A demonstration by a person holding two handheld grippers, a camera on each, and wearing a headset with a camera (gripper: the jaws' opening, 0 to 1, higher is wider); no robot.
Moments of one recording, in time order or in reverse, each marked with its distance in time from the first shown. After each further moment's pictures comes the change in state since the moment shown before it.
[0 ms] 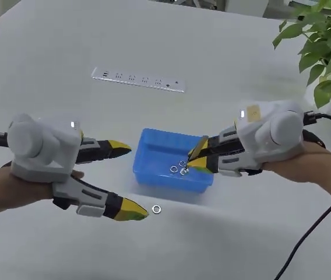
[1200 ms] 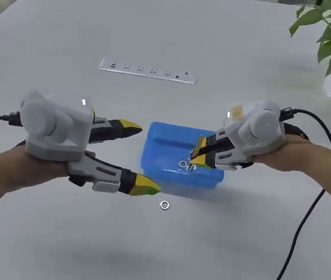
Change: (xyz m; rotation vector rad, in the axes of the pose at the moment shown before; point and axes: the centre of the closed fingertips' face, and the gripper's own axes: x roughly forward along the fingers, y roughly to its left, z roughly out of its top) left arm 0.014 0.028 0.022 0.045 -0.012 0.021; right arm 0.047 -0.014 -0.042 0.008 0.065 0.065
